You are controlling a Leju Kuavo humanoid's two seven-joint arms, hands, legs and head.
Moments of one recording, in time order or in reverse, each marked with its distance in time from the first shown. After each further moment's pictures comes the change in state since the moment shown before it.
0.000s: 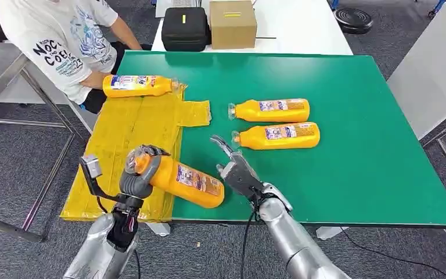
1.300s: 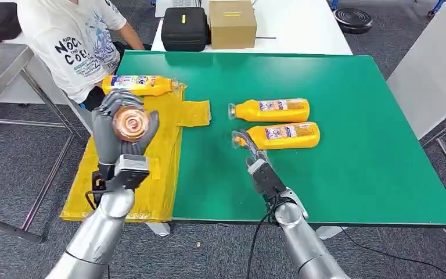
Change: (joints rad) left arm -0.169 -0.011 -0.140 -0.183 -1.119 0.868 -0.123; right arm 0.071 -0.050 -0.080 -0.085 -0.108 -0.060 -0.013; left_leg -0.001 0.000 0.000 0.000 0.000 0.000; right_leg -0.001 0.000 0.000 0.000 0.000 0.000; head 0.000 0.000
